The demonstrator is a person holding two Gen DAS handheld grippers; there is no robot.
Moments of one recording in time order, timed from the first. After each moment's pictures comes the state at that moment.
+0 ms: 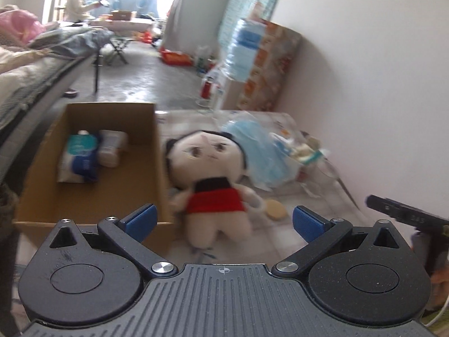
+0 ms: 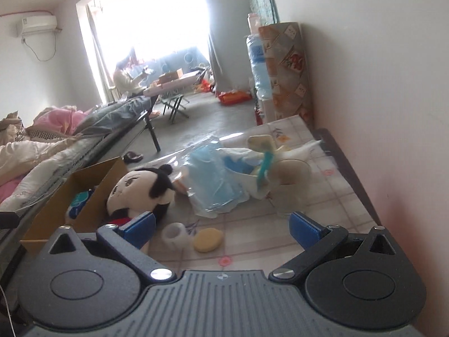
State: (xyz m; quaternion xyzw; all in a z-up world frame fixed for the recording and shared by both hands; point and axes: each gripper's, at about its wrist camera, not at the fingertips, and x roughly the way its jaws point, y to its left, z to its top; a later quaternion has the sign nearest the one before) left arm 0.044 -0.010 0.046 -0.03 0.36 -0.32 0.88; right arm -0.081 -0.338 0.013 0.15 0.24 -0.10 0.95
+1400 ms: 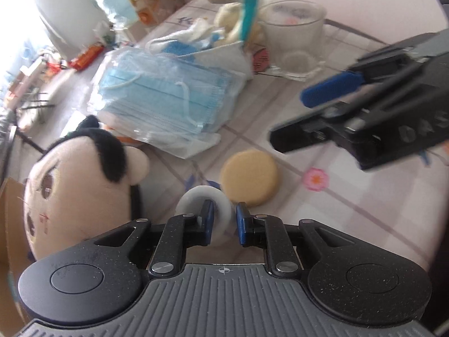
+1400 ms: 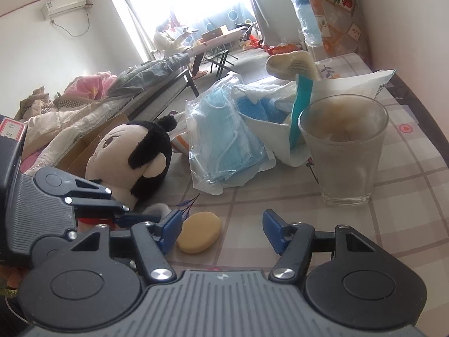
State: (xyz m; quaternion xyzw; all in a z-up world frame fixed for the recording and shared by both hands) left arm 0.082 -0.239 -0.080 0.36 0.37 -0.39 0.76; right arm 0.023 -0.391 -0.088 0.20 0.32 0.04 0.93
